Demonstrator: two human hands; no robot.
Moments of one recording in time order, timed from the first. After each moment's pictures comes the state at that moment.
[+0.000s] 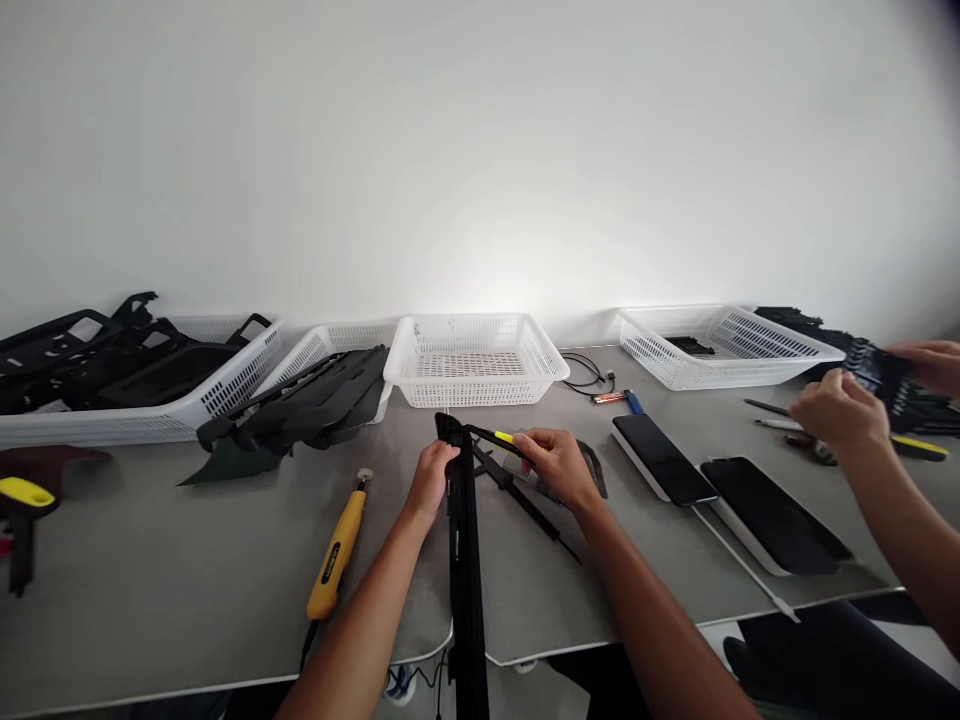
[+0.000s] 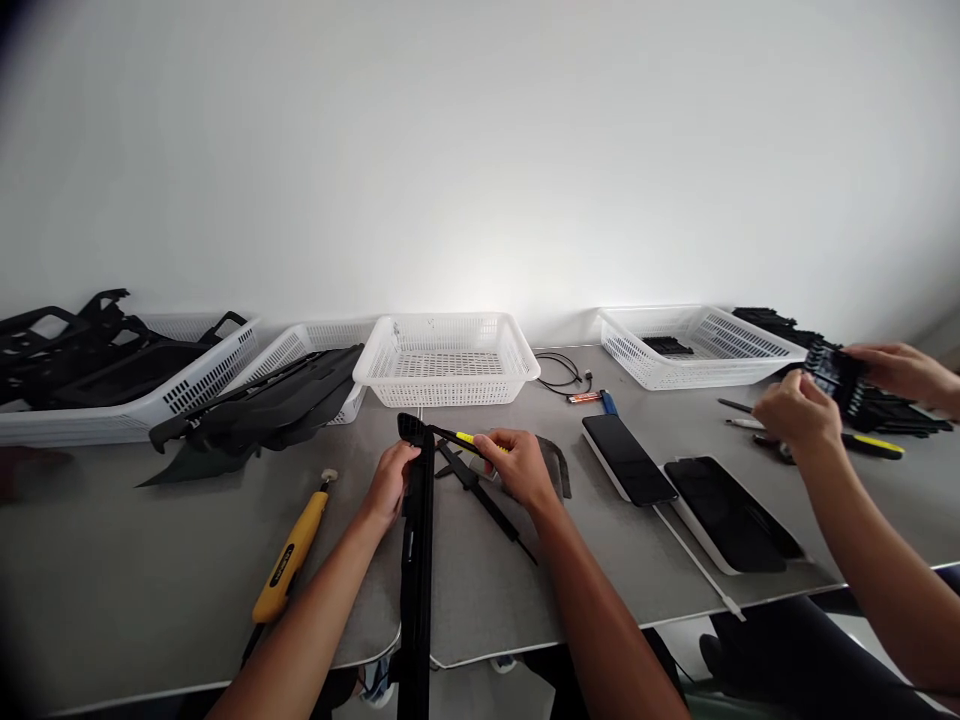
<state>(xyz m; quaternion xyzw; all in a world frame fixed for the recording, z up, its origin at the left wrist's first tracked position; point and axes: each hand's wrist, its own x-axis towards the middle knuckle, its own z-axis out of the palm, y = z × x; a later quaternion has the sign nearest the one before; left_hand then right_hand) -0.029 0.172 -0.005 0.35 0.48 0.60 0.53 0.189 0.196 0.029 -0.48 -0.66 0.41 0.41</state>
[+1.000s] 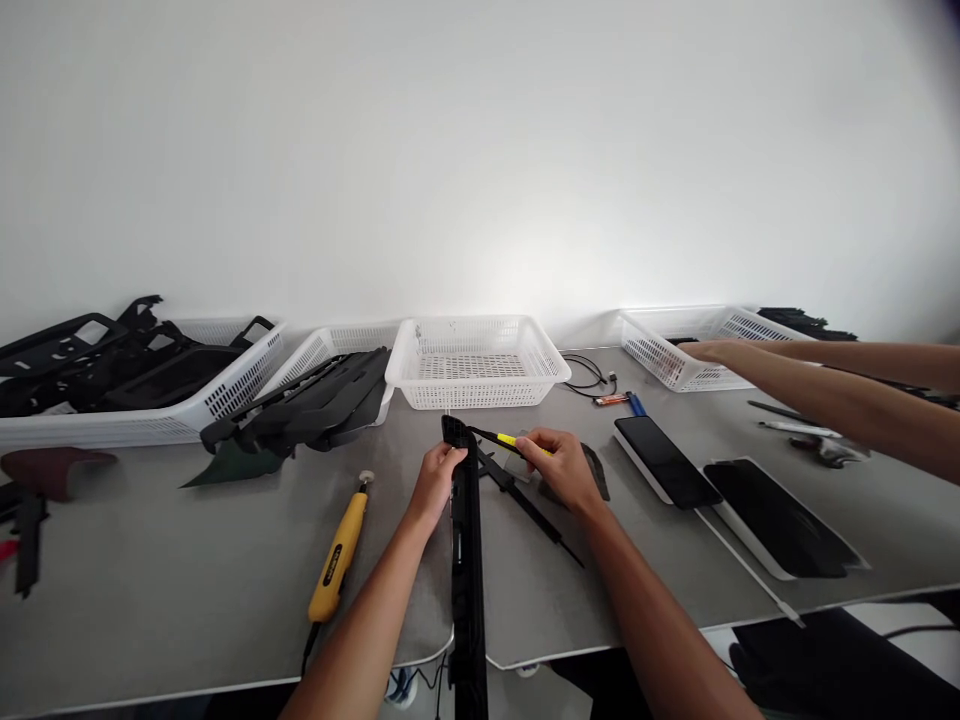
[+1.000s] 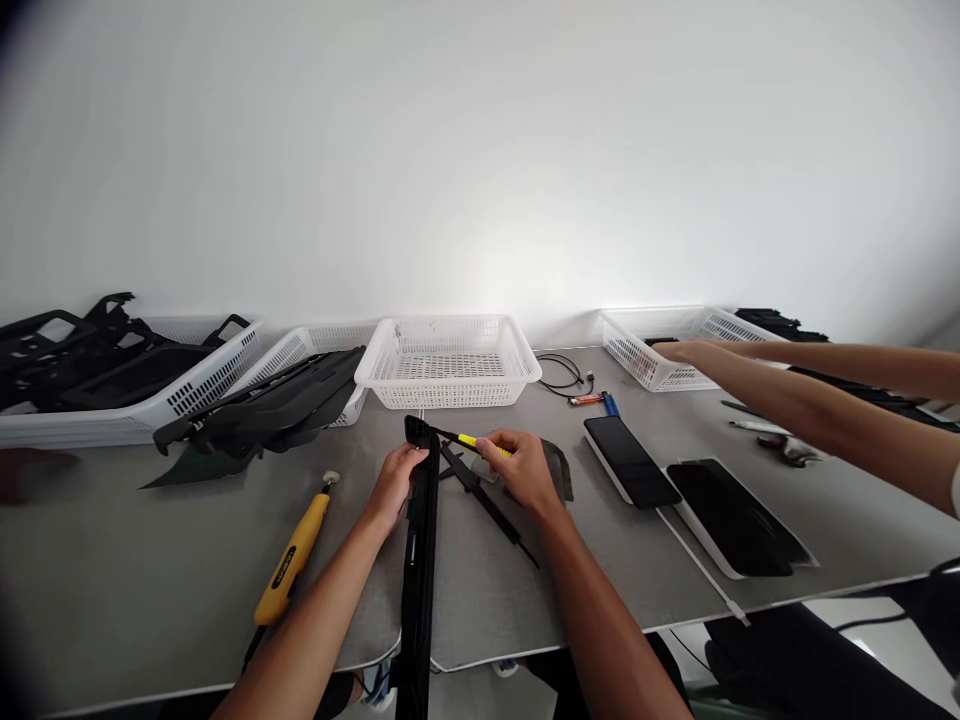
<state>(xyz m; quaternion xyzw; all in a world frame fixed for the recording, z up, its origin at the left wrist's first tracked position) -0.027 0.172 -0.003 0.40 0.49 0.58 0.52 0.188 0.196 0.029 -0.47 -0.67 0.37 0.44</state>
